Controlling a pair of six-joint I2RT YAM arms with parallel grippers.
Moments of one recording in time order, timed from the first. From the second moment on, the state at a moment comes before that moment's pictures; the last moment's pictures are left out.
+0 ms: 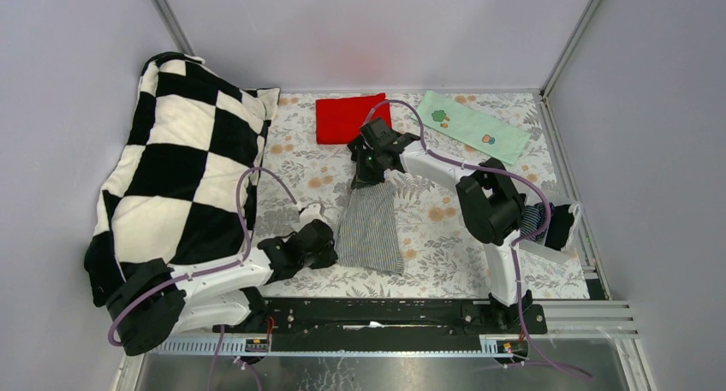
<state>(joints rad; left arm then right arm) -0.90 1.09 0.36 -0.20 -0.20 -0.95 0.69 2.09 1.61 -0.51 -0.23 0.69</state>
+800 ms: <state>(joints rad) -0.95 0.97 0.53 -0.39 -0.23 -0.80 0.68 2.06 1.54 -0.36 -0.28 0.73</state>
